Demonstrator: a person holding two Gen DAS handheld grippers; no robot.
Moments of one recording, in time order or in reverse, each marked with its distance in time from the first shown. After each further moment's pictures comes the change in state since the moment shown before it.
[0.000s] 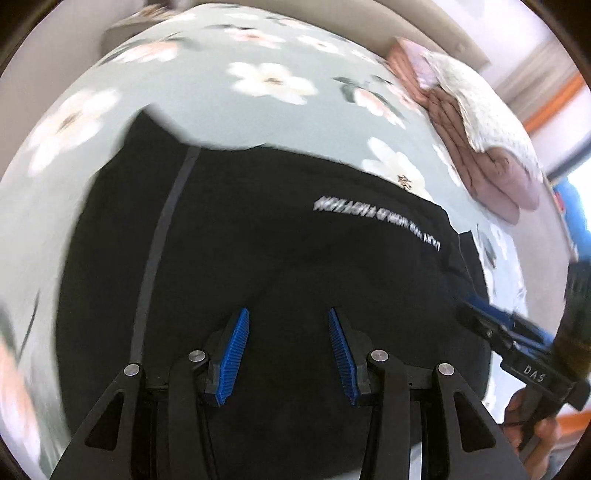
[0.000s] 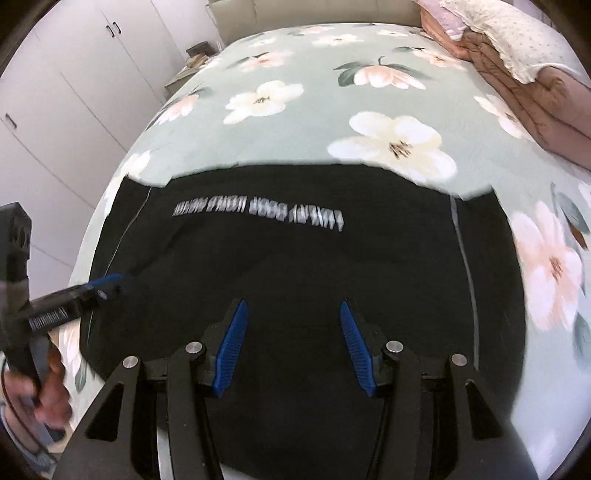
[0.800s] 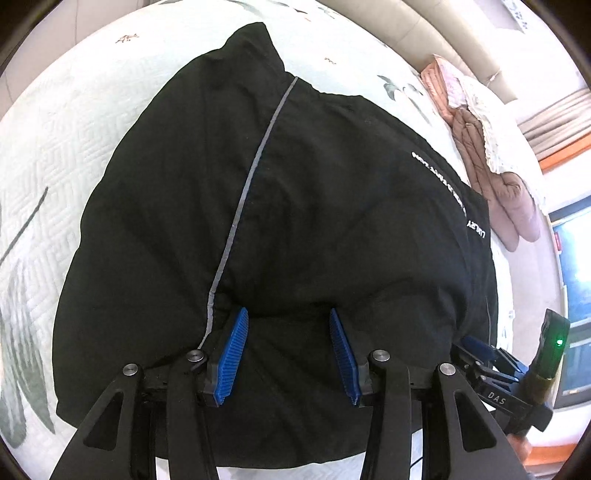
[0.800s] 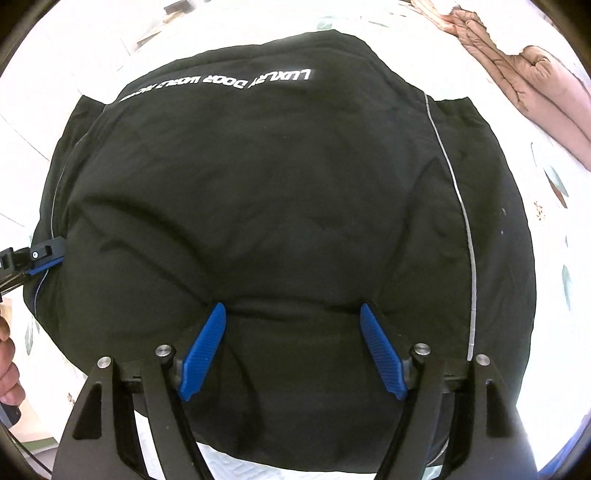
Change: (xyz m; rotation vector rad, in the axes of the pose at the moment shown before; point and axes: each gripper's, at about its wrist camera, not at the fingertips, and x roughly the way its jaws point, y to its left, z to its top) left arm 0.022 0.060 -0.040 -0.141 0.031 -0.050; right arm 0.040 -0.003 -0.053 -0.029 0.132 -0.161
